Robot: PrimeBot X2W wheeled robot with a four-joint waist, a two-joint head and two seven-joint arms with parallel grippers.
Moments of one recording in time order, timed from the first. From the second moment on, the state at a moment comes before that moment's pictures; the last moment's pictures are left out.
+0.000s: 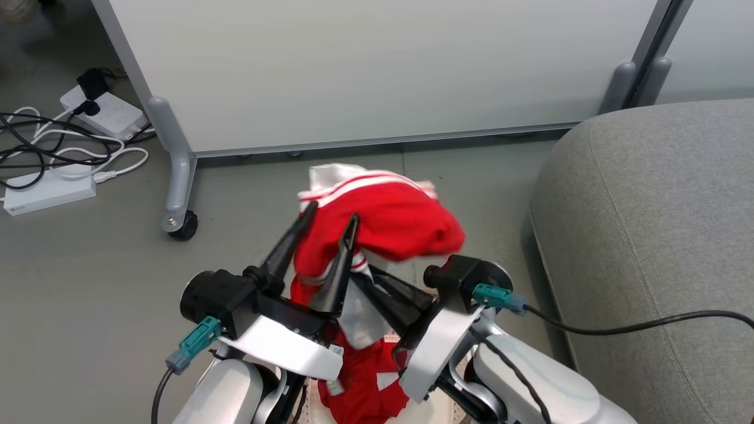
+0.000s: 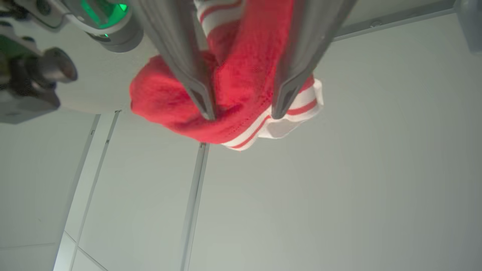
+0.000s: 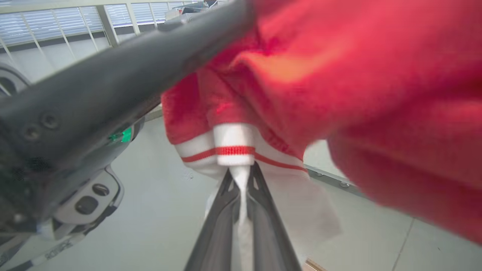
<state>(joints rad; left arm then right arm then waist) -0.24 0.10 -0.43 0.09 -0.41 -0.05 -0.23 -0.60 -0.05 0.95 0.50 0.61 0.13 -0.25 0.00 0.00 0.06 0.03</state>
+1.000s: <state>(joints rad) -0.17 0.23 -0.63 0.08 -0.31 -0.11 -0.15 -0.53 -0.05 0.60 0.60 0.49 0.13 -0.26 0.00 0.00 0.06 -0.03</state>
